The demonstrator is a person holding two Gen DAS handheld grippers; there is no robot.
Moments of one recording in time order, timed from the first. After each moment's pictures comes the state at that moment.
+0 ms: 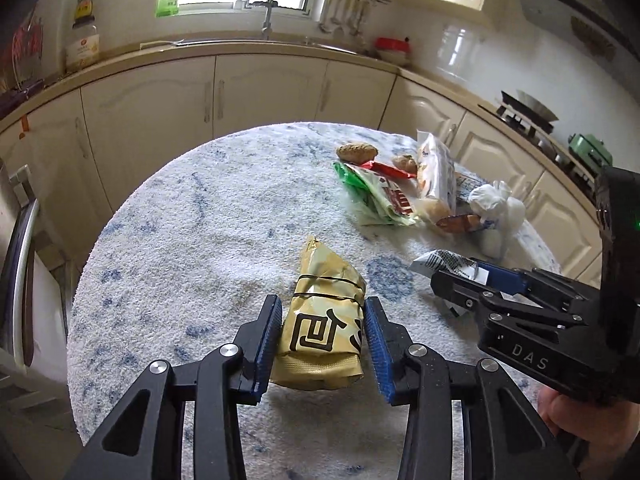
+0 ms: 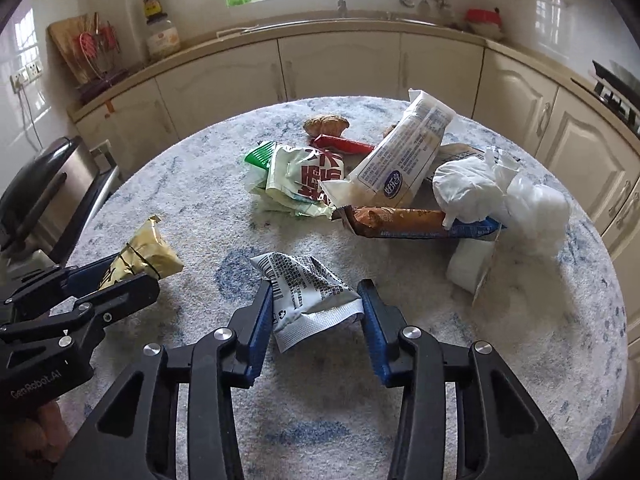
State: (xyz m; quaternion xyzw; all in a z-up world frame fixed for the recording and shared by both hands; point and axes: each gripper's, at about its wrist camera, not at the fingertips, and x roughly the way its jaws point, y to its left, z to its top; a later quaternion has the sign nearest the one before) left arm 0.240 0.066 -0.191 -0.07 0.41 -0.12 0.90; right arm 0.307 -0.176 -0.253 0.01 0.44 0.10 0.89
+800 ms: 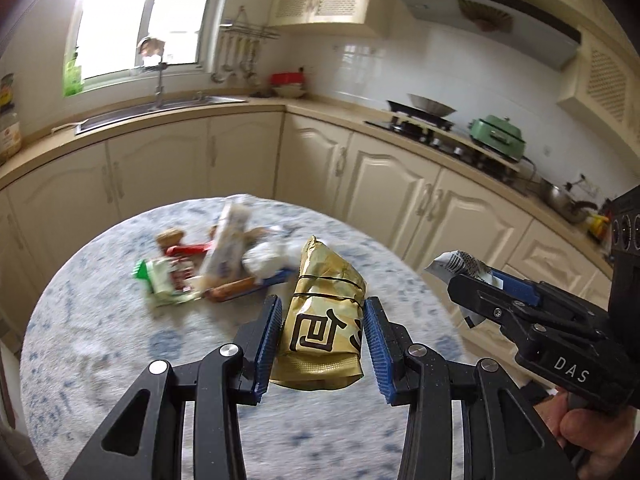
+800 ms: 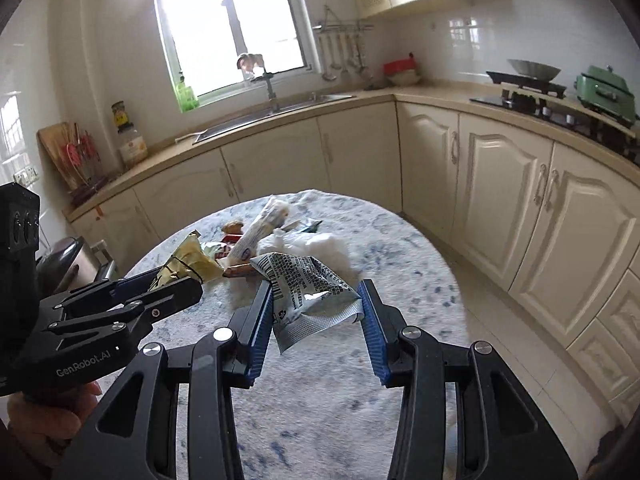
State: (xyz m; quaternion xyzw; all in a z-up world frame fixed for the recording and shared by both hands) left arm 0.147 -0.079 -0.121 -0.01 0.32 -0.26 0.91; right arm 0.179 -0.339 -0.140 0.09 0.31 0.01 0.95
